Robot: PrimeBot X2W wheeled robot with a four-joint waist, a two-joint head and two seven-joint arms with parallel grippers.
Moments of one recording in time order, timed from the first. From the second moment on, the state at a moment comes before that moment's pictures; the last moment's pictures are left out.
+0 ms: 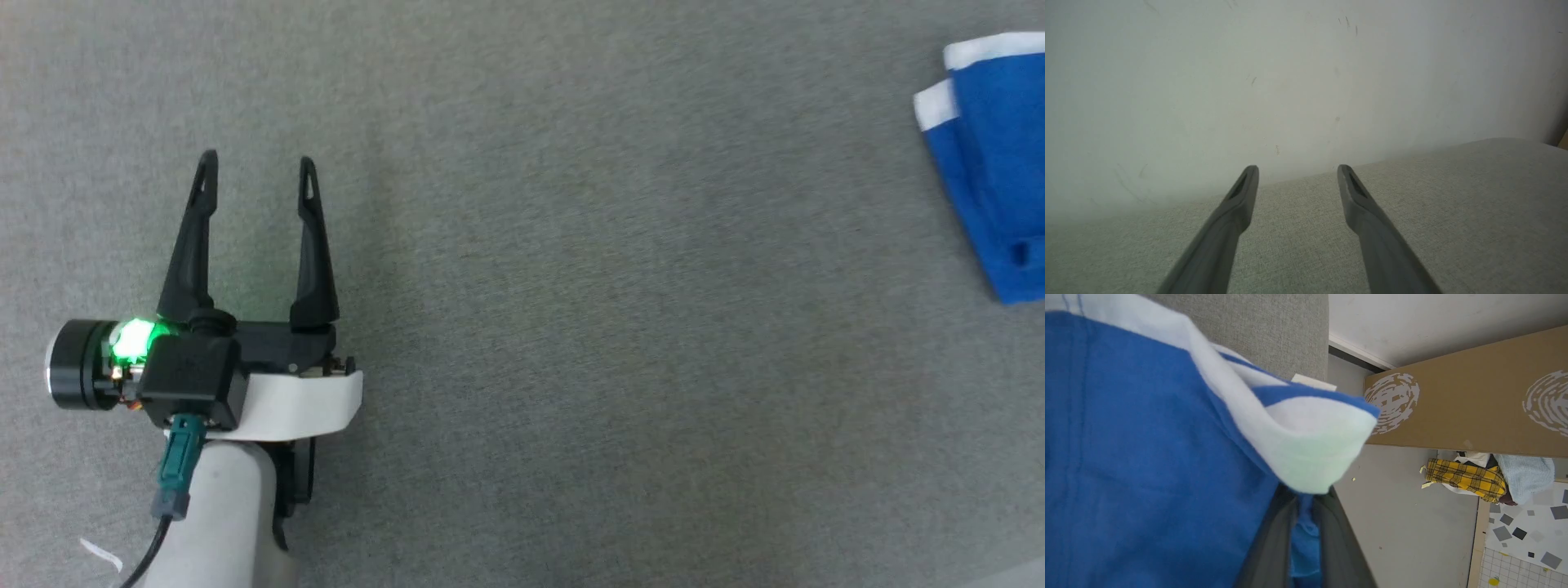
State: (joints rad) left arm -0.25 0.15 -0.09 -0.16 0.03 0.13 -0.26; right arm -0.98 -0.81 0.59 0.69 0.46 0.13 0.41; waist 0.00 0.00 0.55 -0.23
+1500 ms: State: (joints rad) left arm 0.00 0.07 0.00 0.01 -0.06 0.09 -0.26; right arm -0.07 -0.10 -0.01 0.06 0.16 0.13 -0.26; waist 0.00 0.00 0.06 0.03
